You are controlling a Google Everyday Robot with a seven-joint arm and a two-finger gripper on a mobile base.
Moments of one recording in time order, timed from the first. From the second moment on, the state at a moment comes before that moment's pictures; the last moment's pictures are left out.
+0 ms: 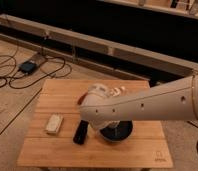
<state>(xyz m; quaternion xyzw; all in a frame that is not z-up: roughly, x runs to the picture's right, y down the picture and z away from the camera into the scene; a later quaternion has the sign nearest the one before) 0.012 0.199 0.684 -0.23 0.17 0.41 0.87</state>
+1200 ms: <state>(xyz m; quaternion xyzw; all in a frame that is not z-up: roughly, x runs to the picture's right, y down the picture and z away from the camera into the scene) -0.084 0.243 0.753 -0.26 0.10 0.23 0.93</state>
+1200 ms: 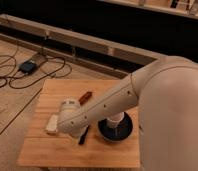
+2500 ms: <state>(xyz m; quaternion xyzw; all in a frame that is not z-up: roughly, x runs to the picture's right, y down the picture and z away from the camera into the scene) -0.080 0.241 0.799 -0.18 0.09 0.21 0.96</state>
